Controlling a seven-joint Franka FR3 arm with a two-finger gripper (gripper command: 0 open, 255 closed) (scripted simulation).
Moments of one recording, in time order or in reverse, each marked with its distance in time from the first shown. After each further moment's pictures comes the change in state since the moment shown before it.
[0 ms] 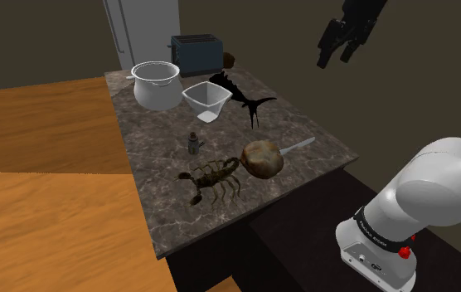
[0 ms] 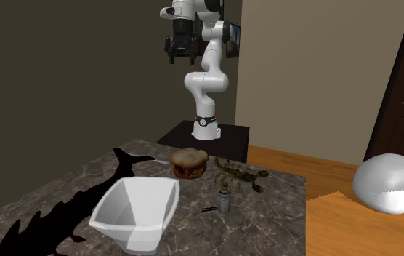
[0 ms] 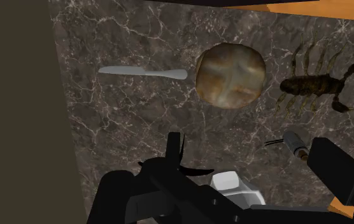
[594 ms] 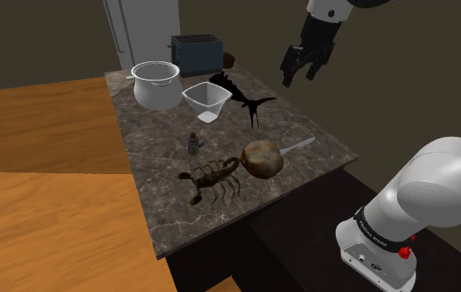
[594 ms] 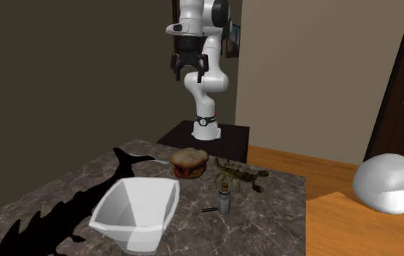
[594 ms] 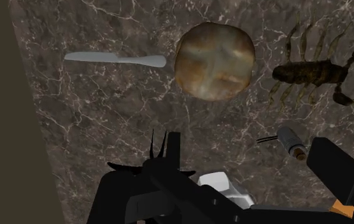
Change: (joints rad) arm 0.027 0.144 0.080 -0.071 0.039 0.217 0.092
